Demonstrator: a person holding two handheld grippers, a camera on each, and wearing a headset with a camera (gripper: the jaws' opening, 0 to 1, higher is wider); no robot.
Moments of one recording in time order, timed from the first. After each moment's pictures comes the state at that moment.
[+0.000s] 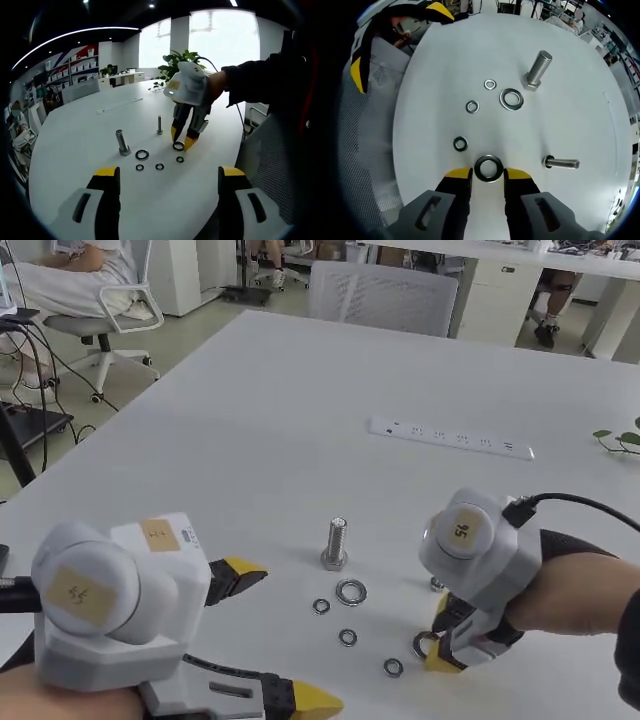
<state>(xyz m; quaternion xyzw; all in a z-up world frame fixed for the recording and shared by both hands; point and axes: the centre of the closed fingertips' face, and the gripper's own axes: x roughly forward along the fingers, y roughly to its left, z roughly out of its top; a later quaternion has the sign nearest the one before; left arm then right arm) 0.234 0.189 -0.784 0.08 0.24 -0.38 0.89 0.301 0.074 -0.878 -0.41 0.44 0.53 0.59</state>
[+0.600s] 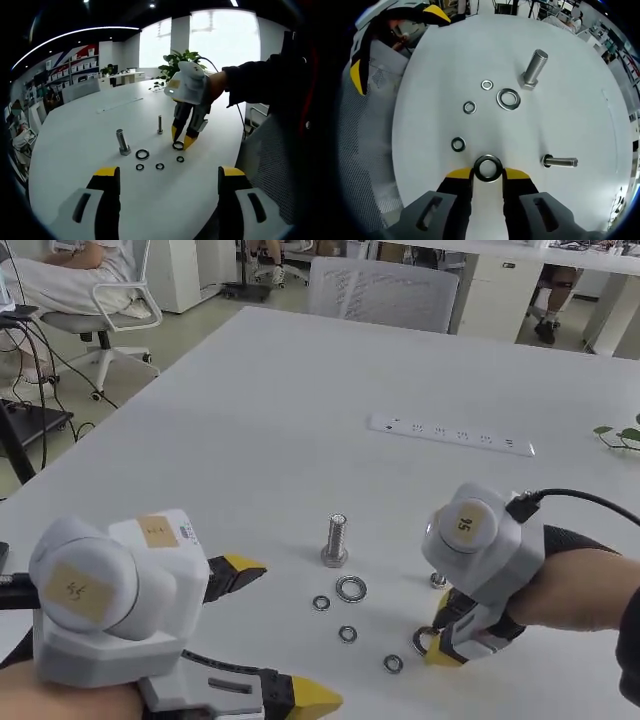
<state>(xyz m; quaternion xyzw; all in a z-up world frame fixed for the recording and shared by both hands) 0.234 0.189 -0.784 0.08 0.24 -0.38 0.89 0.303 0.073 -0.877 -0.40 0.44 0.53 0.60</state>
